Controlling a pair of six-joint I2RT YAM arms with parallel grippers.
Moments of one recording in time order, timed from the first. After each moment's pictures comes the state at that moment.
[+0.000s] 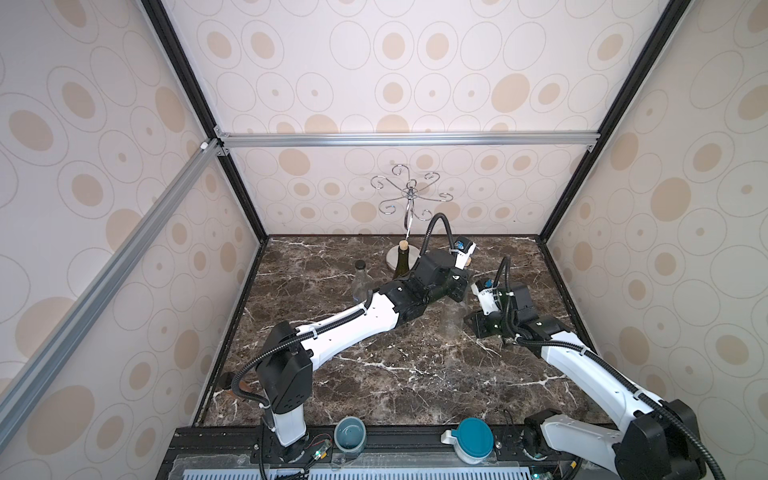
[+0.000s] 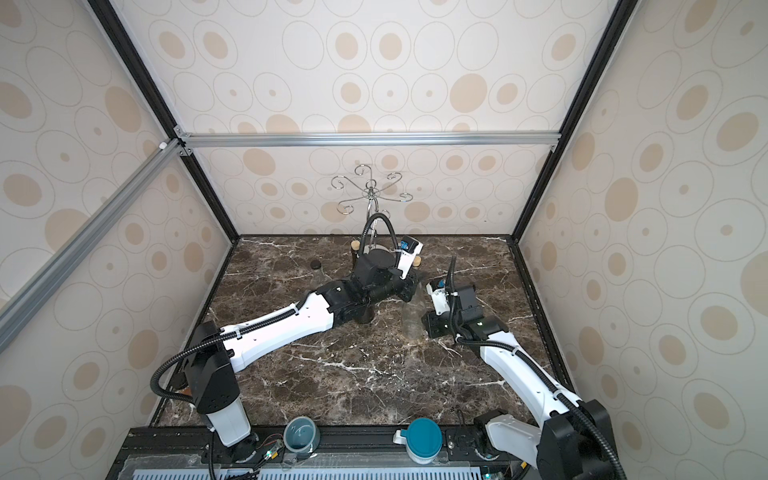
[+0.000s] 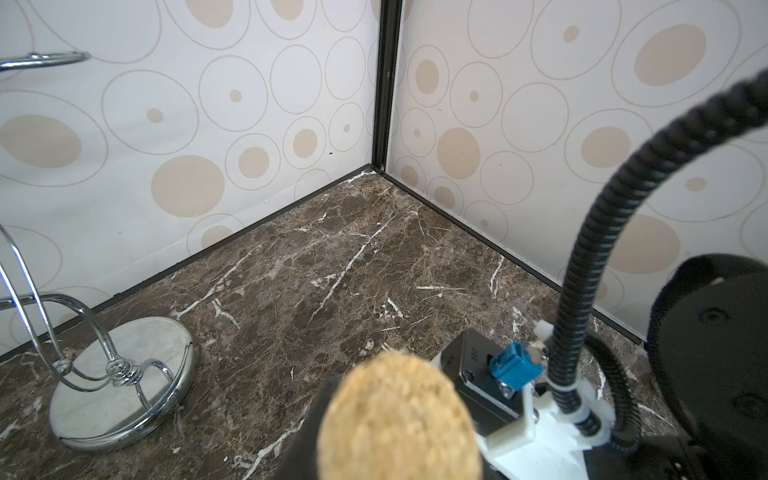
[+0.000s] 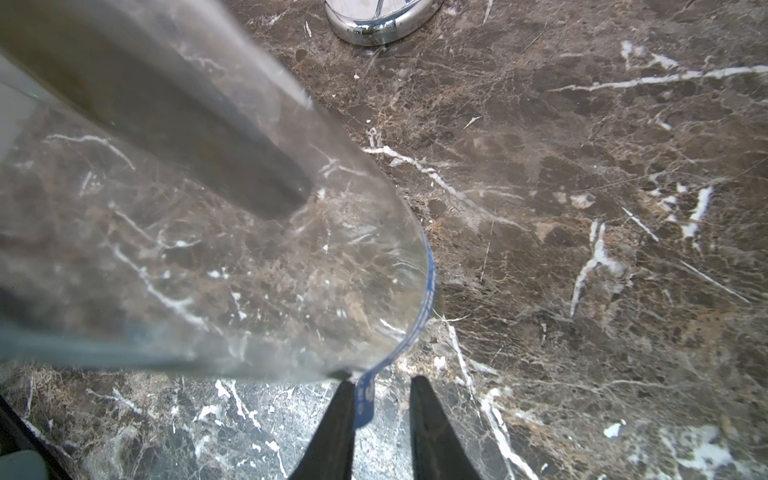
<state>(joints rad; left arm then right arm) -0.94 1.77 1.56 -0.12 -0.09 -0.13 0.32 1.14 0.76 -0.45 -0.23 0.12</state>
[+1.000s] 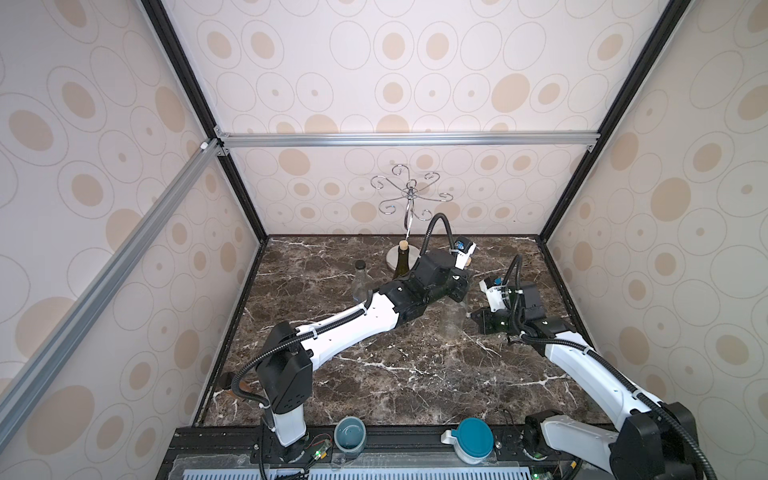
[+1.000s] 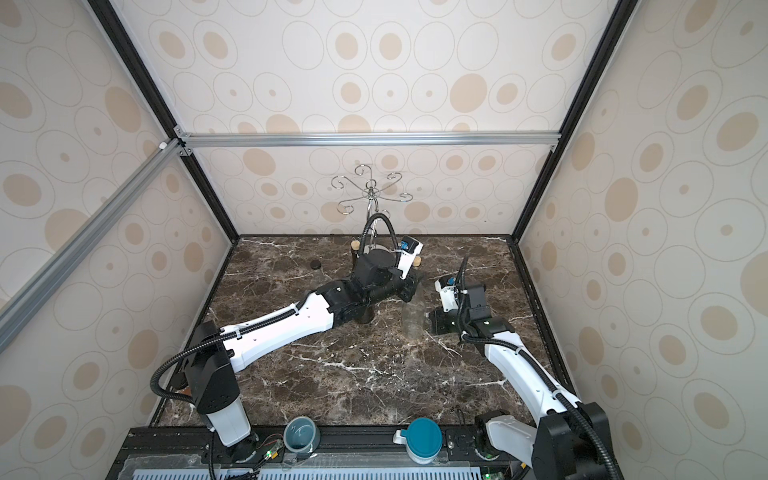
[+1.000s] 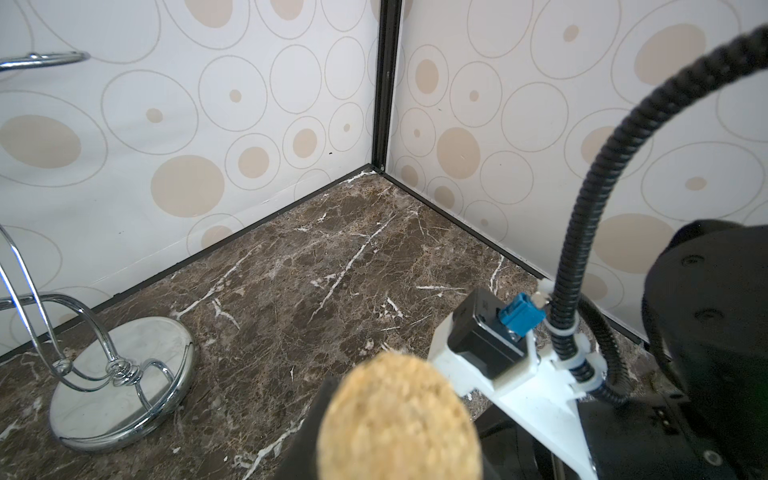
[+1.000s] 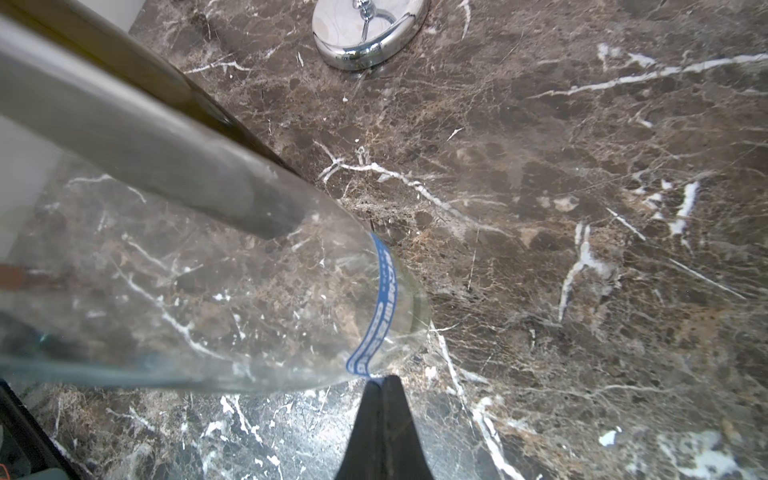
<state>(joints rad) -0.94 1.77 1.56 -0.12 -0.09 -0.13 0.21 1.14 0.74 -0.40 -0.33 0.13</state>
